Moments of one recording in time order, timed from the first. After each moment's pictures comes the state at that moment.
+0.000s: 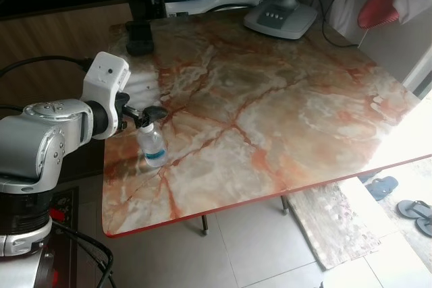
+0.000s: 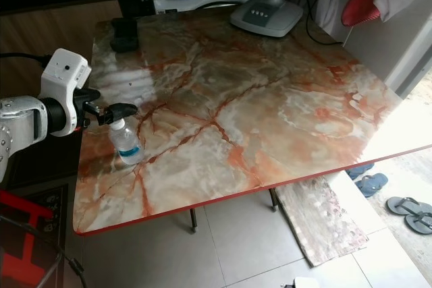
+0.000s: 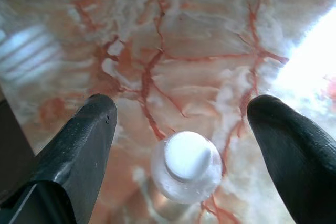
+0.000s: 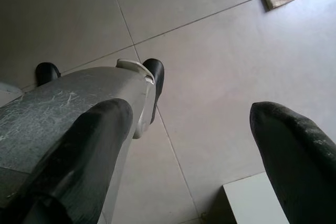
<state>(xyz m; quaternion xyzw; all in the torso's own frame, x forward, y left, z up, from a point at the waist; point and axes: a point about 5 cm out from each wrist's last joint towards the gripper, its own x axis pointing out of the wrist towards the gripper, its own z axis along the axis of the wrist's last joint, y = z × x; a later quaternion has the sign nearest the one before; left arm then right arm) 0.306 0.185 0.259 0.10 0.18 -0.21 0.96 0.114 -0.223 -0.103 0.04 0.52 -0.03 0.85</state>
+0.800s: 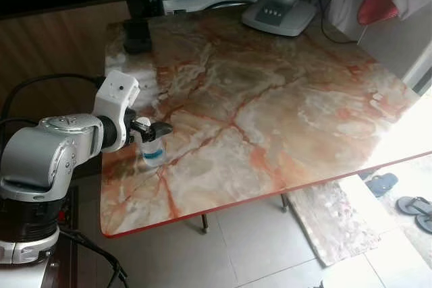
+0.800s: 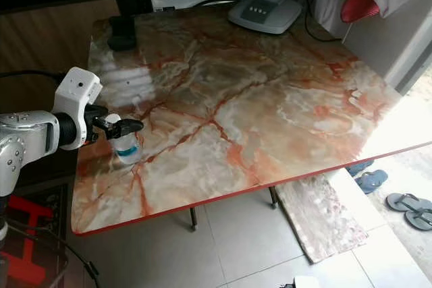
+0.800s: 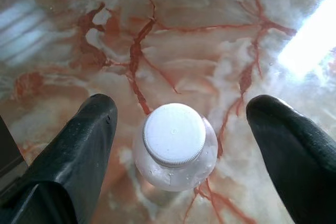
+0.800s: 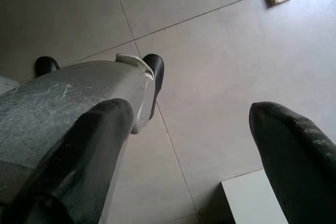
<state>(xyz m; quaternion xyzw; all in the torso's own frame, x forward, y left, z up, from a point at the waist) 0.305 0.182 0.239 0.11 0.21 -0.20 0.95 0.114 -0.225 -0.102 0.03 0.52 -0.02 0.85</state>
